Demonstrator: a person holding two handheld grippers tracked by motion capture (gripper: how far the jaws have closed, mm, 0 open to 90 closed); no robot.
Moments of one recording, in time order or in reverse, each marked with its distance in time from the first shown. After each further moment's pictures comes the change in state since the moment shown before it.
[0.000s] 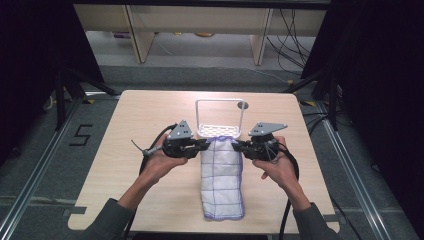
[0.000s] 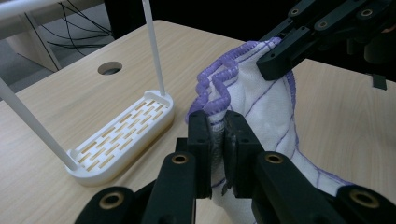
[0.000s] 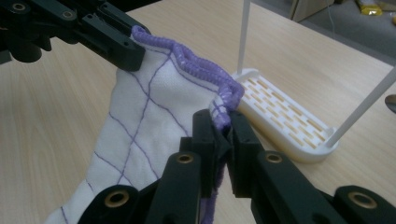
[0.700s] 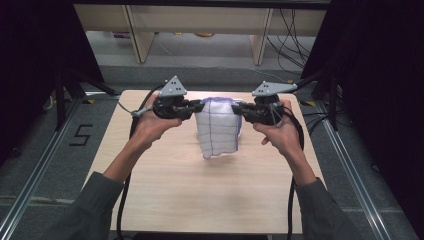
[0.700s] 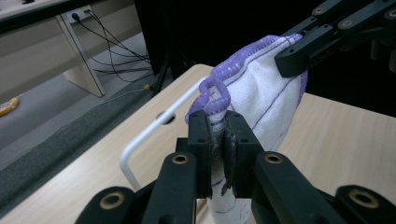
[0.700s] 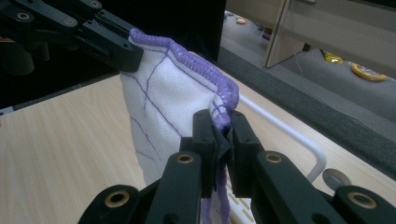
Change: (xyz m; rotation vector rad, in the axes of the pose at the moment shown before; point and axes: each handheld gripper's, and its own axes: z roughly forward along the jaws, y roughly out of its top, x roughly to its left) left arm 0.040 0.096 -0.032 -0.048 0.125 0.054; right arm -0.023 0.094 -0.029 -0.131 -0.071 -0.041
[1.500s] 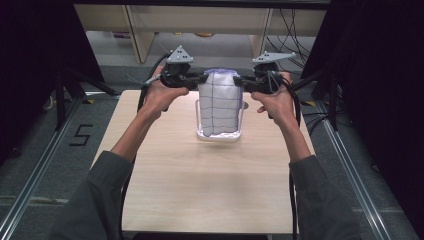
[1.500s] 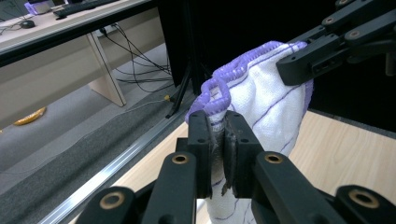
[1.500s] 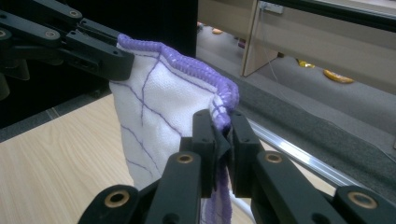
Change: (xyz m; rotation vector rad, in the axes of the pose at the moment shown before) left arm 0.042 0.043 0.028 -0.037 0.065 -0.019; right arm -0.046 0.046 0.022 -0.036 -0.077 0.046
